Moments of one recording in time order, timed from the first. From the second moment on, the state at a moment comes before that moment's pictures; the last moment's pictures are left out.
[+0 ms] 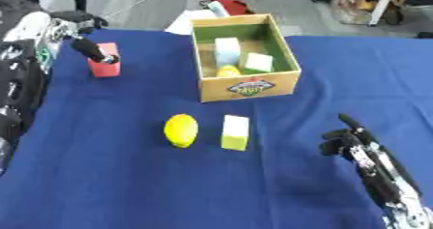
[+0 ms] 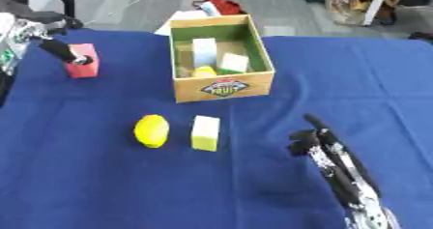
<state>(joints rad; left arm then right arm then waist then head) -0.99 0.61 0.06 -0.68 -1.21 -0.05 -0.48 -0.22 -0.07 0.10 -1.49 0.02 -0.25 0.32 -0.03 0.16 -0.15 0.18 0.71</state>
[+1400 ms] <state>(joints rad) -0.97 0.62 0.08 -0.63 -1.25 0.04 -0.30 -0.24 -0.07 0.11 -1.48 0.02 -0.26 0.31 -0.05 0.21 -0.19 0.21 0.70</state>
